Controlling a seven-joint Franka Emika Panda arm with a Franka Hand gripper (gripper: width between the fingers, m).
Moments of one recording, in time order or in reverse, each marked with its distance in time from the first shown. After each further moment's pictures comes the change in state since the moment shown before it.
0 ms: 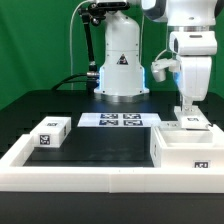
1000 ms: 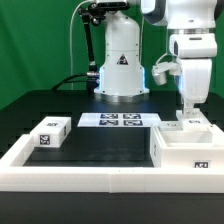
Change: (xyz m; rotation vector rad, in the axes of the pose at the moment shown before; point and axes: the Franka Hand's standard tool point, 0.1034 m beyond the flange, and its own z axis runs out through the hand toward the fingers) arm 0.002 0.005 0.004 -0.019 0.017 0.008
